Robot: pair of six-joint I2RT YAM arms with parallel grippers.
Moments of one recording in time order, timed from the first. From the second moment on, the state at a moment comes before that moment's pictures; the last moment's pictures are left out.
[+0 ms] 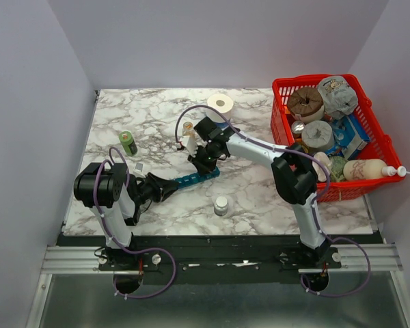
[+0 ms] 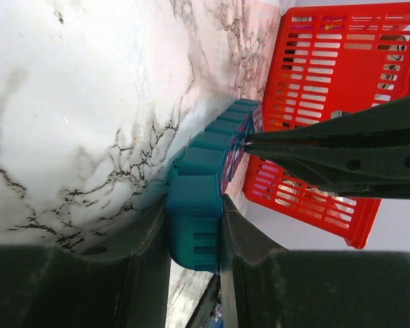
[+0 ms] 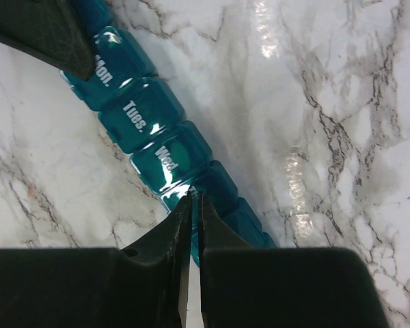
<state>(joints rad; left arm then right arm) -0.02 1.87 0.12 1.31 0.71 -1.24 0.77 2.16 1.70 -0.68 -0.41 -0.47</state>
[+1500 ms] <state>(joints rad) -0.02 1.86 0.12 1.31 0.70 -1.23 0.70 2.14 1.71 -0.77 -0.45 -0.50</state>
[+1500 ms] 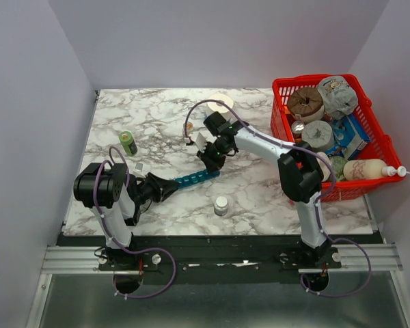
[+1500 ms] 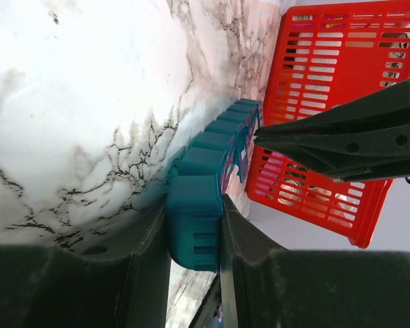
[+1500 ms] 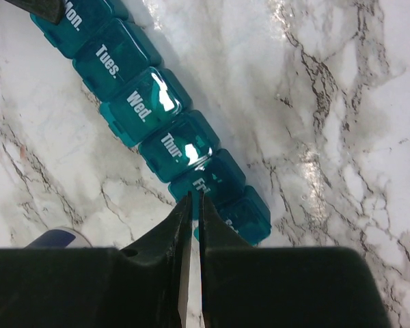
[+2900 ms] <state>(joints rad) -0.02 1.86 0.12 1.31 0.70 -1.22 0.71 2.15 1.85 -0.85 -0.59 -0.49</state>
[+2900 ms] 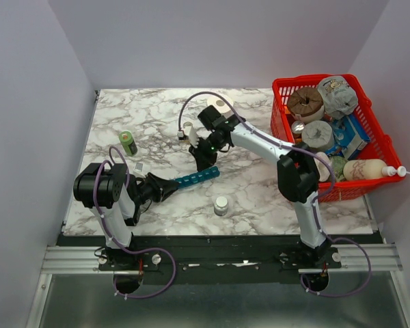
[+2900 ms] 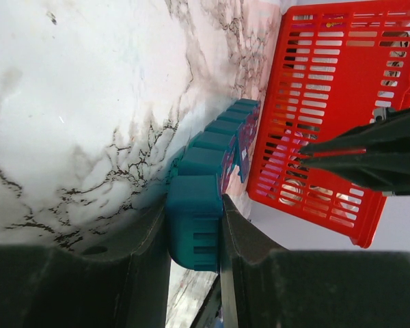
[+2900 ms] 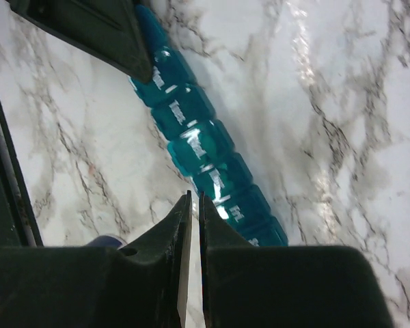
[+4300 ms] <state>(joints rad) -0.02 1.86 0.13 1.31 0.71 -1.22 0.85 2.12 1.69 -0.73 -0.63 -0.97</state>
